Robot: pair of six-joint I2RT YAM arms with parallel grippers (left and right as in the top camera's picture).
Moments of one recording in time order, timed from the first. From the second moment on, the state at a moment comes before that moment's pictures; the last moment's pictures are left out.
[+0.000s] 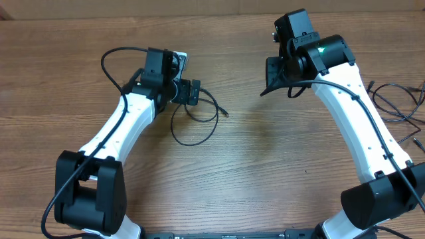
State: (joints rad) left arm -0.23 1.75 1.22 -0.41 0.12 -0.05; right arm 0.33 1.77 1.80 -1.20 0.06 0.28
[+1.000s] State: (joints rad) left arm -0.30 2.00 1.21 -0.25 0.07 -0.08; right arm 0.33 1.77 1.80 -1.28 0.01 0.28
